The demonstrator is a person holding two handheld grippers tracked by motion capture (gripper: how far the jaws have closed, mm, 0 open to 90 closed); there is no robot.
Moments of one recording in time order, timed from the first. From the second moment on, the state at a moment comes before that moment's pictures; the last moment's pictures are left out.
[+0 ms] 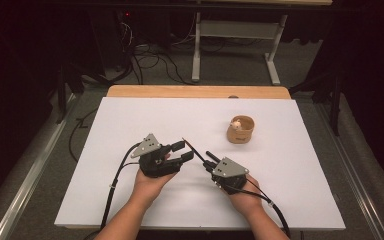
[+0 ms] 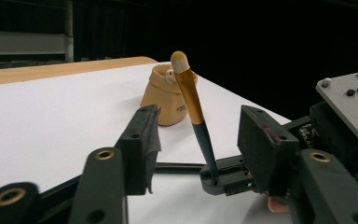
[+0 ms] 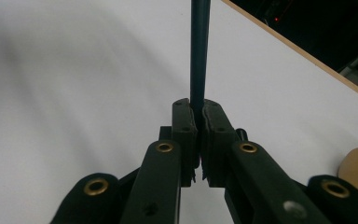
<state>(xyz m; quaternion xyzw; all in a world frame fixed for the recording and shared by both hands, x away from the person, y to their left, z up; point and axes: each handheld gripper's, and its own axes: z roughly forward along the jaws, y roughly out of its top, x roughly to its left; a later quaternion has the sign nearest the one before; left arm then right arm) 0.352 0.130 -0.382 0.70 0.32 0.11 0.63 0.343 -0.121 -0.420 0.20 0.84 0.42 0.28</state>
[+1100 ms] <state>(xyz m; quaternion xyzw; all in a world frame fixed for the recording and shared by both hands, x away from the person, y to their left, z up) 0.352 0.132 -0.384 0.69 0.29 0.08 0.66 0.342 -0.116 -0.424 0.18 0.84 0.41 0.29</state>
